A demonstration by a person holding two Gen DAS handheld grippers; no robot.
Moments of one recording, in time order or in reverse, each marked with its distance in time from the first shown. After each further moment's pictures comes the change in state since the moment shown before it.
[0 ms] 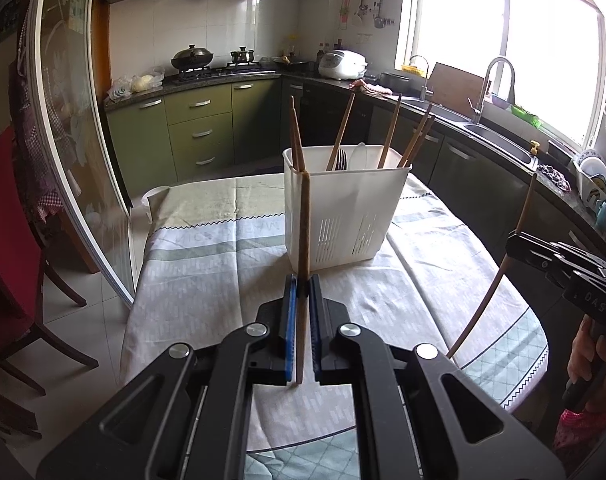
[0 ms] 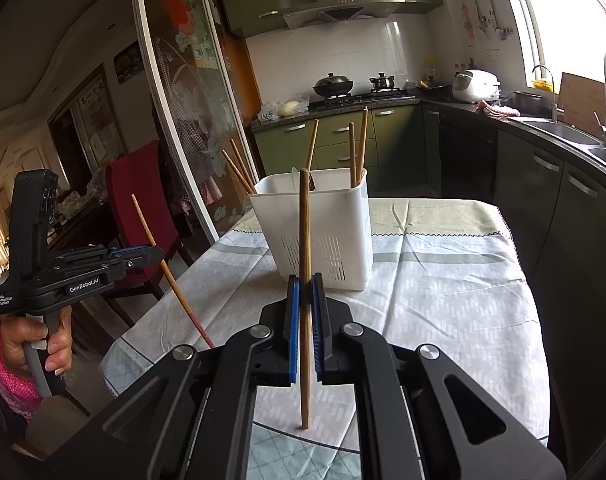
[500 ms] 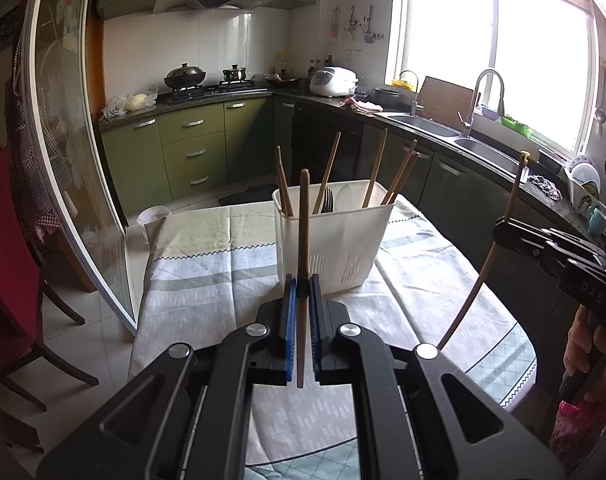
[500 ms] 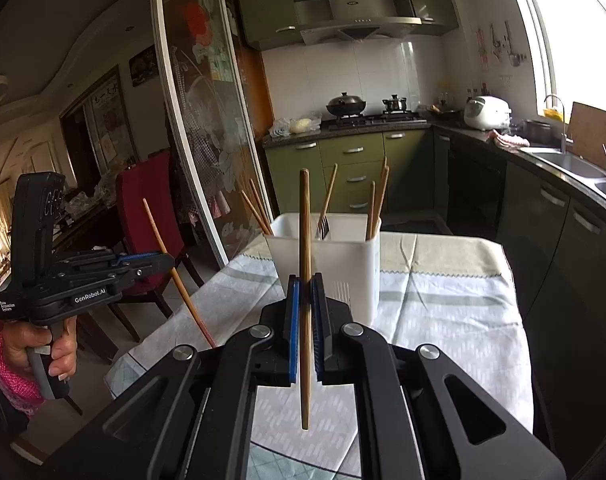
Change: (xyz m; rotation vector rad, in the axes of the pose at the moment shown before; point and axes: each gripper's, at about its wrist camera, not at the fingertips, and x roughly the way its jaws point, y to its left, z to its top) left arm -0.022 -0.006 0.031 0.025 -0.054 -0.026; right arm -0.016 0.013 0.042 -0.071 -0.066 0.022
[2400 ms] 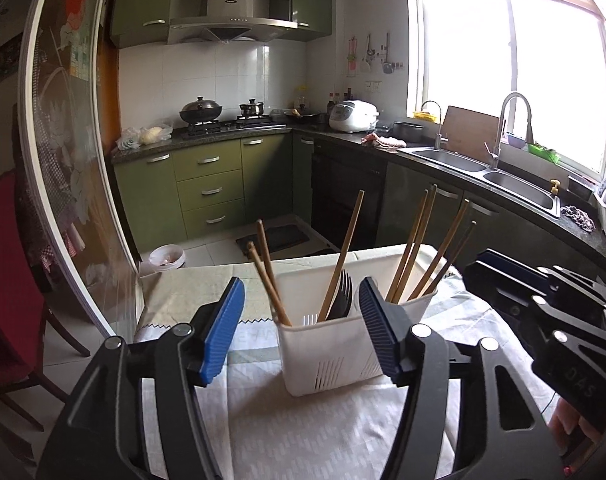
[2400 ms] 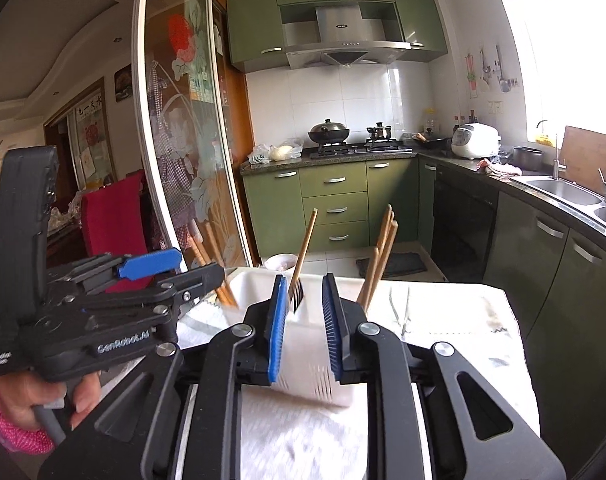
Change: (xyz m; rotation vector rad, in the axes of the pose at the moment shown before) left arm 0.080 -0.013 0.039 -0.009 -0.146 0.109; right arm 0.093 -0.025 0.026 -0.014 -0.097 -0.086
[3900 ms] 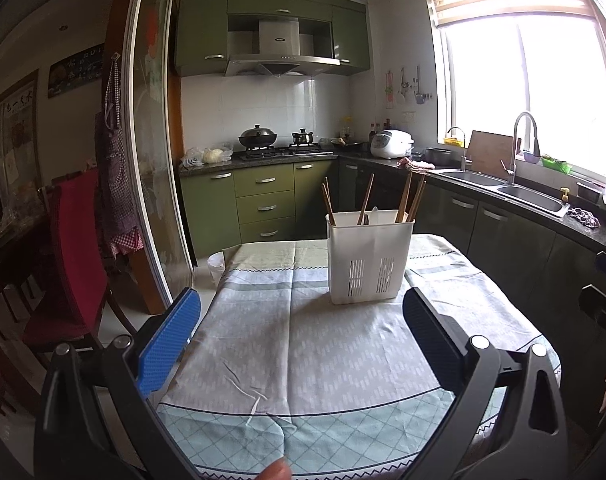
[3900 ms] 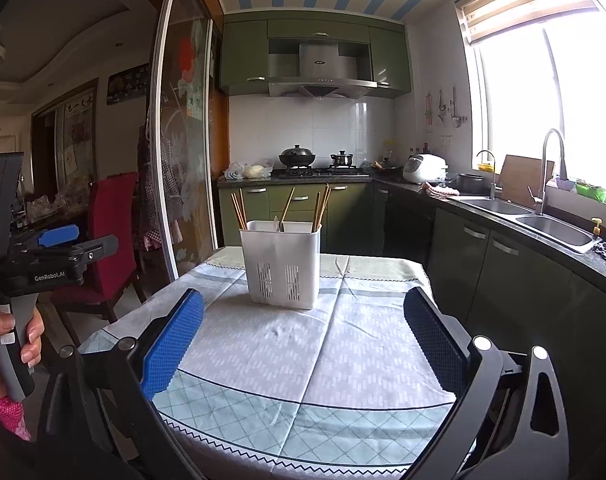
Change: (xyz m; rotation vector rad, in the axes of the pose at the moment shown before) left arm -0.212 0.000 -0.105 -0.028 -0.115 0.173; right arm -0.248 0.051 -0.102 -0.057 -0.105 -0.158
